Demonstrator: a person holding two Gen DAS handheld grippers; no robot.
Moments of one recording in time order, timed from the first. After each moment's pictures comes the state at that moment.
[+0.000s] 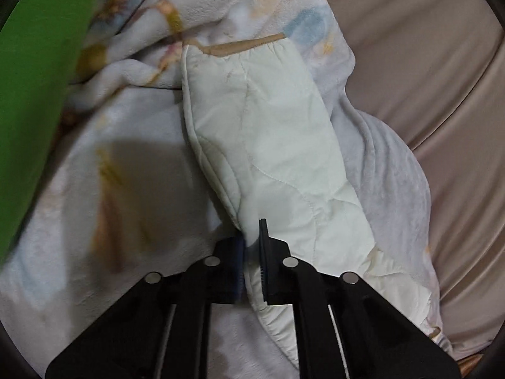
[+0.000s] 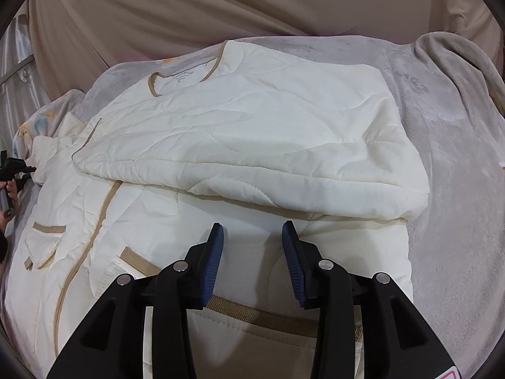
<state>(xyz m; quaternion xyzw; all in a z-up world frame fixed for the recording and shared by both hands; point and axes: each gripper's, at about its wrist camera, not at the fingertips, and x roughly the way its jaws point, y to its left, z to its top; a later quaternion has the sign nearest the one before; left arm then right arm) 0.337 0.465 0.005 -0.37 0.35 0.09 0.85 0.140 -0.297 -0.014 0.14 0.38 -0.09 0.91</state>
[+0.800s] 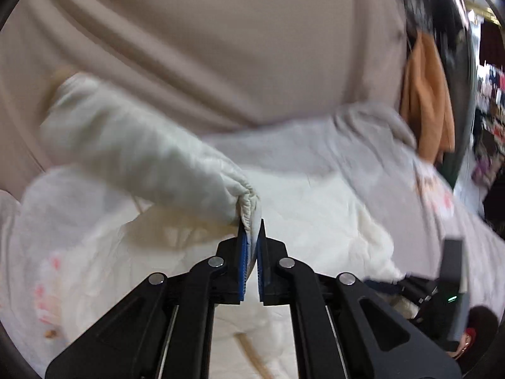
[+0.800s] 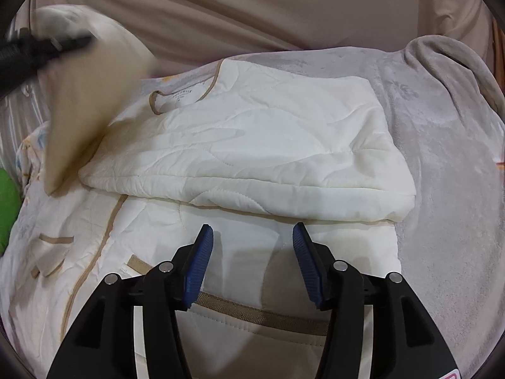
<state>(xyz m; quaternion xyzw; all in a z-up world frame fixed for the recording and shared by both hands) 0.242 -0.120 0.101 0.13 0.28 -0.32 0.89 0.128 -0.302 -0.008 0.16 0.35 -0.09 0.92</state>
